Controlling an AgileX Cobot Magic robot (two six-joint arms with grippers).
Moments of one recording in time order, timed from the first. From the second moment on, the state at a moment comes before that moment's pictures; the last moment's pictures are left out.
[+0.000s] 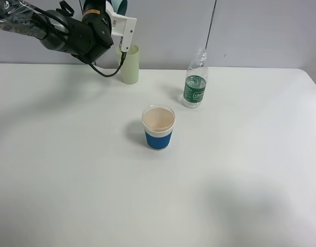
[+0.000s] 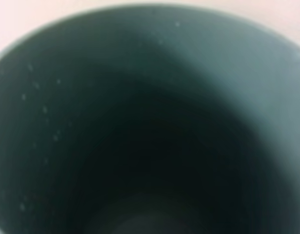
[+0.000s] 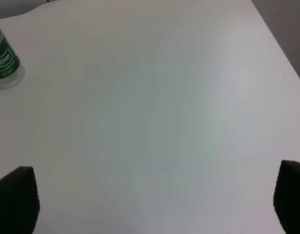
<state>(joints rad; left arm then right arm) -0.45 2.21 -1.52 -0.80 -0.94 2.52 -0.01 0.00 -0.50 -0.09 1.07 0.15</state>
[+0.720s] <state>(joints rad) -0.46 2.12 -1.48 -0.81 -0.96 2.32 -0.01 0.00 -0.50 -0.09 1.07 0.15</state>
